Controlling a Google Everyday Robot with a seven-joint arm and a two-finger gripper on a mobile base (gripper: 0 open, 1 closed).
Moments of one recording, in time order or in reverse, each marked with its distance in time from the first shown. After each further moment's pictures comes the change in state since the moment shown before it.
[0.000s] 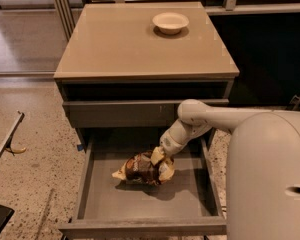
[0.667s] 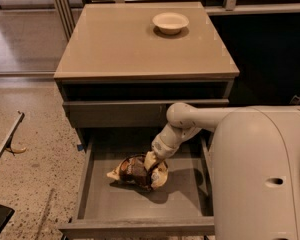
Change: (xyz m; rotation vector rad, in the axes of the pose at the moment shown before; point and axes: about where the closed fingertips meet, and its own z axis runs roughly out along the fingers) arm 0.000 0.017 0.030 0.001 0.070 0.064
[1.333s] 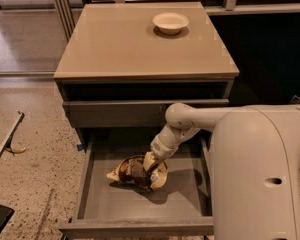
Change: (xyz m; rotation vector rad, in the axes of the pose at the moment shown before) arm 0.001 0.003 0.003 0.001 0.005 0.028
